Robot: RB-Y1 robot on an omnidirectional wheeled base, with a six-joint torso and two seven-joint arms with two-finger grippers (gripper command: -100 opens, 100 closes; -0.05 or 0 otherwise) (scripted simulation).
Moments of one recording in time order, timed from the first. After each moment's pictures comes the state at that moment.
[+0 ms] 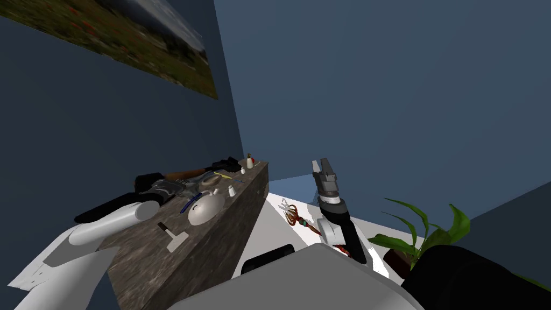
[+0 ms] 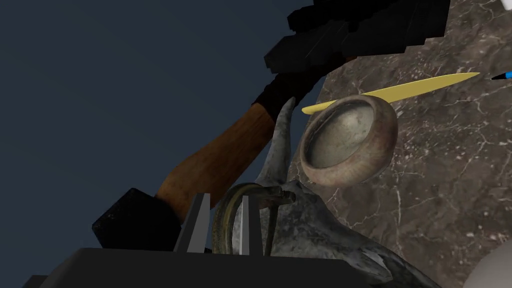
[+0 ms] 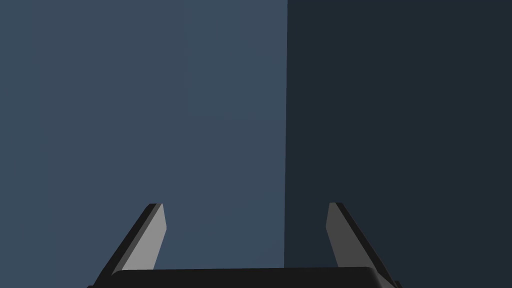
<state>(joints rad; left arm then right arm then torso) -0.21 0.60 0.46 -1.51 0.55 0.56 0.55 0.52 -0.05 -0.06 -2.39 0.10 -0.62 0.11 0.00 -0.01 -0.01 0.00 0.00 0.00</state>
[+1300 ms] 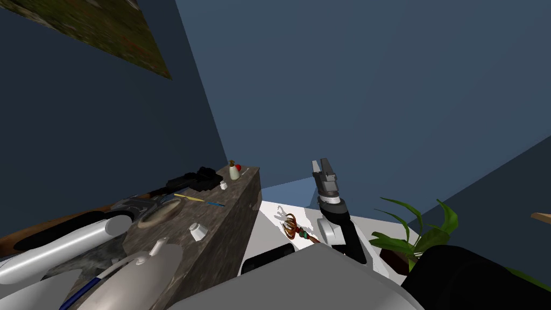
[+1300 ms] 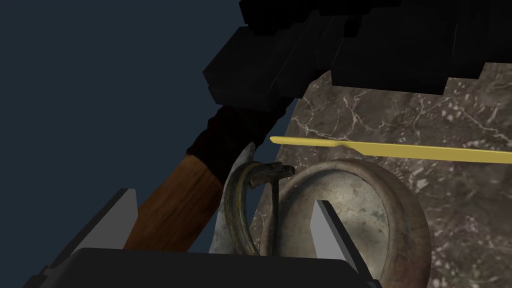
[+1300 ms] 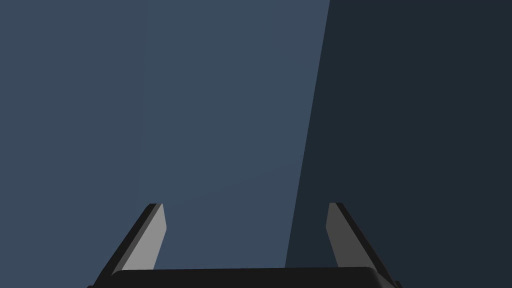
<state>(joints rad) -0.18 0.62 0.61 -1.36 0.45 0.62 0.58 0.52 -0.05 -0.06 -2.39 0.10 -0.62 0.11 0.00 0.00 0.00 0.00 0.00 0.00</state>
